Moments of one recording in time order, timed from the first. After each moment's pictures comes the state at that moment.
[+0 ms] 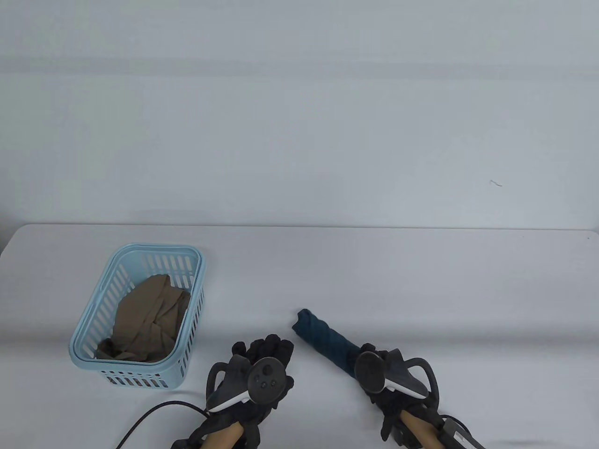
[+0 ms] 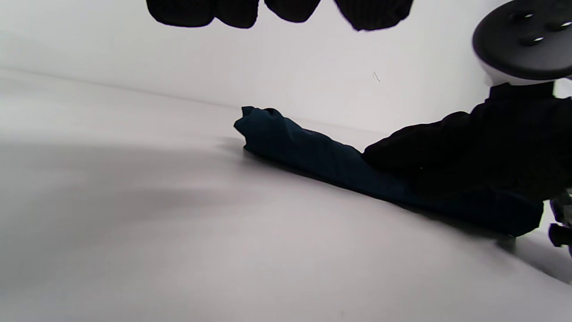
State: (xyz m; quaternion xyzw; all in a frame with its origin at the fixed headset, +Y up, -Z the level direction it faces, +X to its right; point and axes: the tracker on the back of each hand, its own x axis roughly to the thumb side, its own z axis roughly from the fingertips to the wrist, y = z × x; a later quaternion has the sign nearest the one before) left_hand -0.107 -0.709 -0.323 -0.05 -0.23 0.11 0.96; right_hand 0.160 -0.773 -0.375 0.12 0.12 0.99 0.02
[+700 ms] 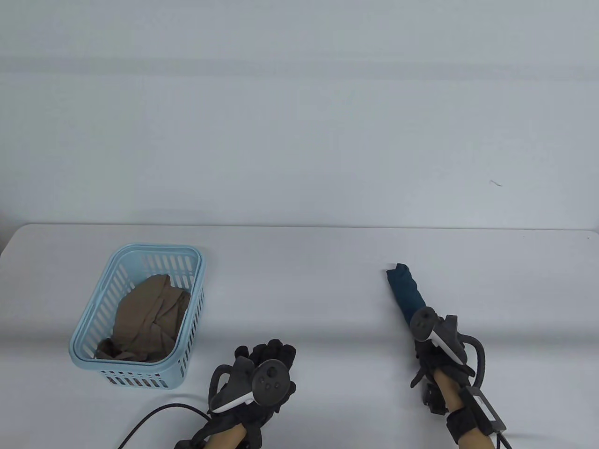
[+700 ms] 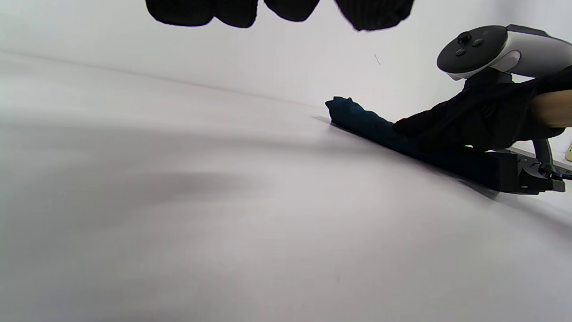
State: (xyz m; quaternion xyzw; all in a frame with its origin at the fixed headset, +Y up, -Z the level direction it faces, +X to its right) left_hand -0.102 -0.715 -0.322 -0.08 -0.24 0.10 0.96; right_hand 0.266 -0.776 -0.435 -0.13 0.12 0.98 0.05
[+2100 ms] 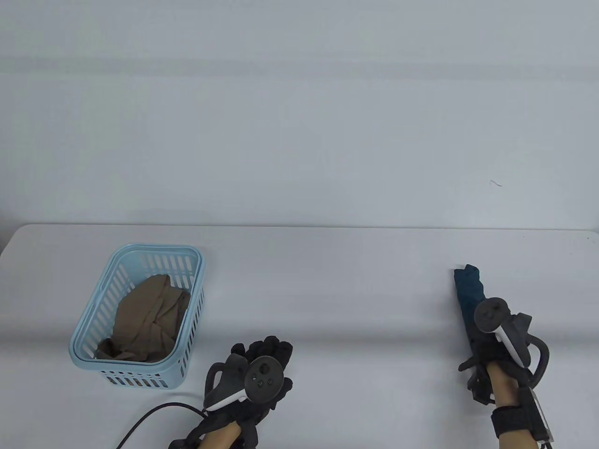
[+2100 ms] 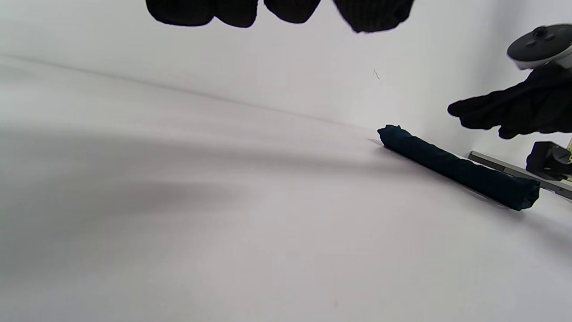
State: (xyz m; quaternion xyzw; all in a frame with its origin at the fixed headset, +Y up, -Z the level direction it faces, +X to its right) left_hand -0.112 -0.701 -0.321 -0.06 -0.23 0.12 0.96; right_hand 0.345 -0.704 -0.414 -0.20 -0.01 0.98 0.09
